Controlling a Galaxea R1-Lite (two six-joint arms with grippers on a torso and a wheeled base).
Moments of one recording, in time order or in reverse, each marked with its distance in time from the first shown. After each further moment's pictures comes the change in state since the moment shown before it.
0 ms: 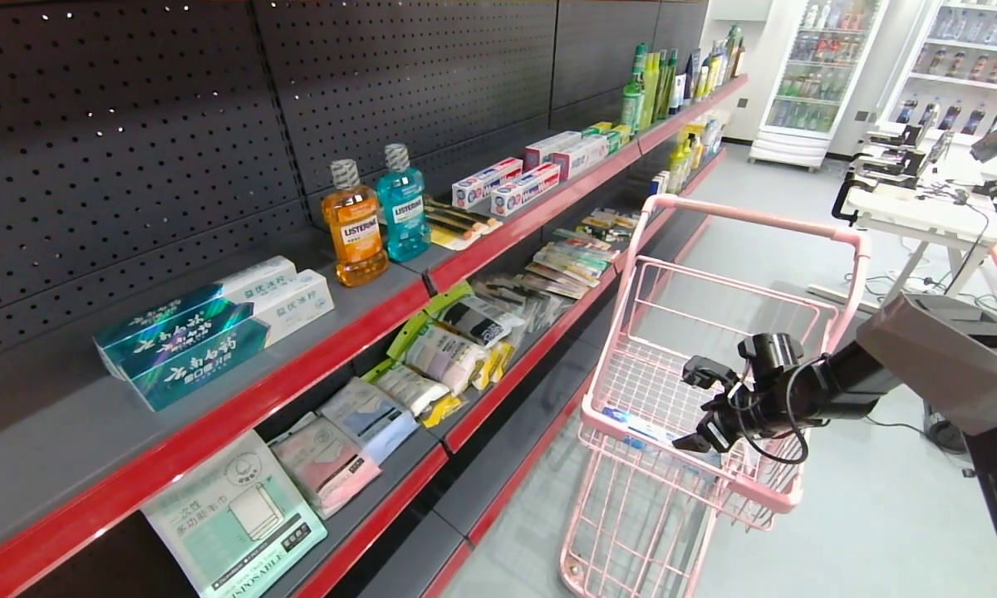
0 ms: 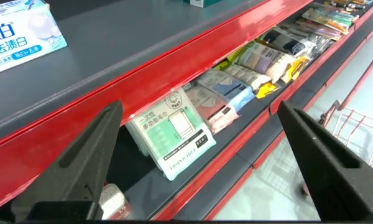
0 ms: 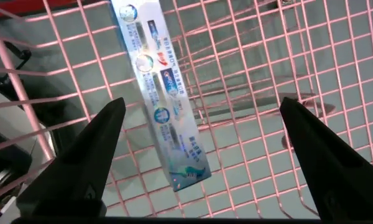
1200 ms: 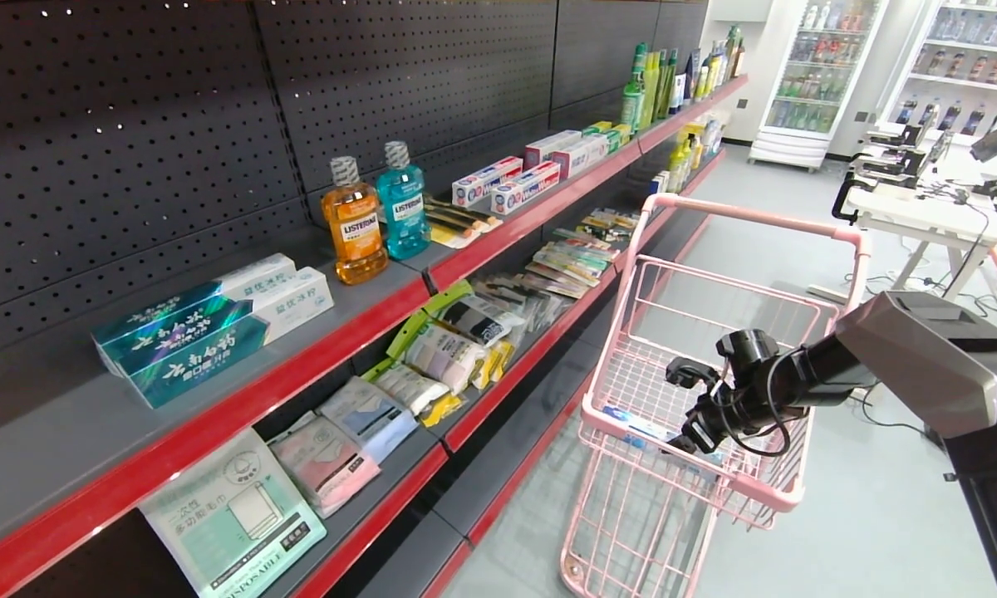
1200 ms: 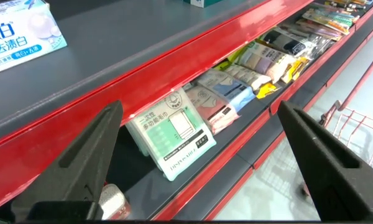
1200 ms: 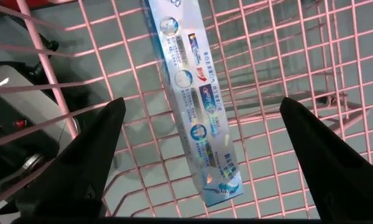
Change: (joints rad) left arm 0.000 0.000 0.000 0.000 0.000 0.000; right arm 0.044 0.026 -0.103 0.172 0.003 0.032
